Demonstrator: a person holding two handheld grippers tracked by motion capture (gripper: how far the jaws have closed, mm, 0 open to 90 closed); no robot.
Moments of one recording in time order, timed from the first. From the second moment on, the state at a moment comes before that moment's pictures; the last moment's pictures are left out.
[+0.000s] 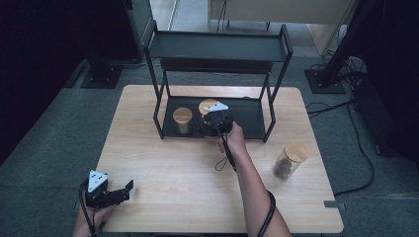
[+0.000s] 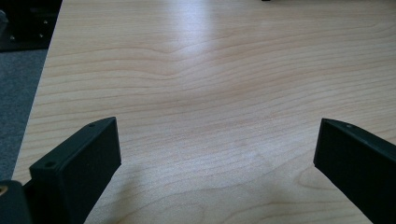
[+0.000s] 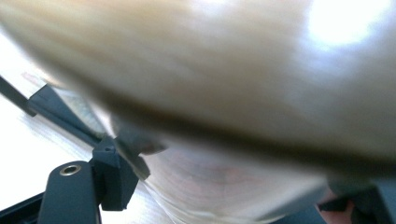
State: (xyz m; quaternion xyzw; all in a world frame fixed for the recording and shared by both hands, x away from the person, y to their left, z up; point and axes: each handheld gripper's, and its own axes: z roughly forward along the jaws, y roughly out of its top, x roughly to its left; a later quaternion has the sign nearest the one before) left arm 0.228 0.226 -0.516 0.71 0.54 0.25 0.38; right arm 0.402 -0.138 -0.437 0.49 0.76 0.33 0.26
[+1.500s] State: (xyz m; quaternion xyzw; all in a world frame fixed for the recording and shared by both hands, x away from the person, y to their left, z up) left arm 0.228 0.227 -0.516 0.71 0.54 0.25 0.38; right arm 0.412 -0.139 -0.470 0.51 0.74 0.38 0.22
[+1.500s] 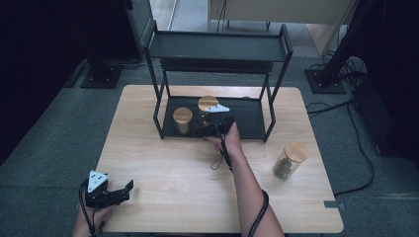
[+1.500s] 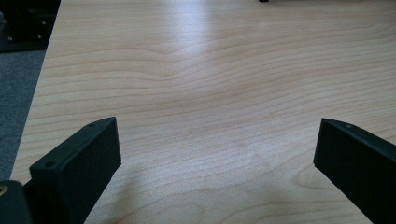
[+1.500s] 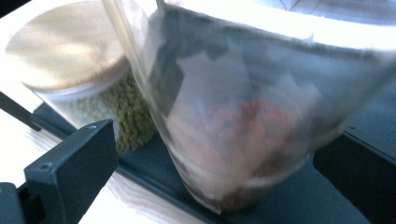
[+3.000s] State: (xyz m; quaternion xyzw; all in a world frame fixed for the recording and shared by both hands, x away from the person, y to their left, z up) left arm 0.228 0.227 -0.516 0.71 0.54 0.25 0.38; right arm 0.352 -0.150 -0.521 0.50 0.75 0.37 0.24
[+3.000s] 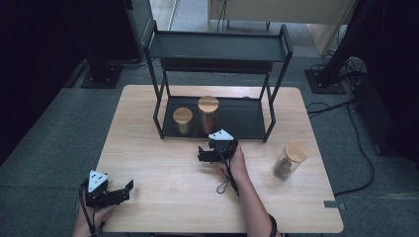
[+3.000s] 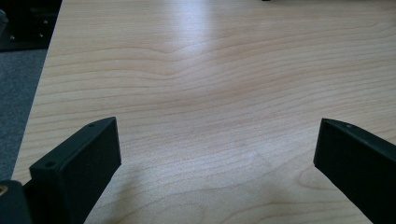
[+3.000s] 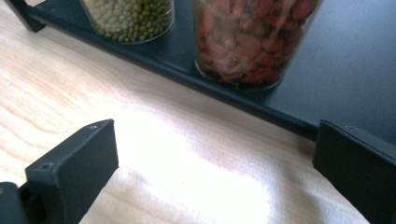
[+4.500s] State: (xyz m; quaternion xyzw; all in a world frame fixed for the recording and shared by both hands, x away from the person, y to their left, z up) left arm 0.228 0.225 -0.516 0.72 0.53 0.25 0.37; right arm 0.282 -0.159 -0.522 0.47 0.76 0.37 0.24
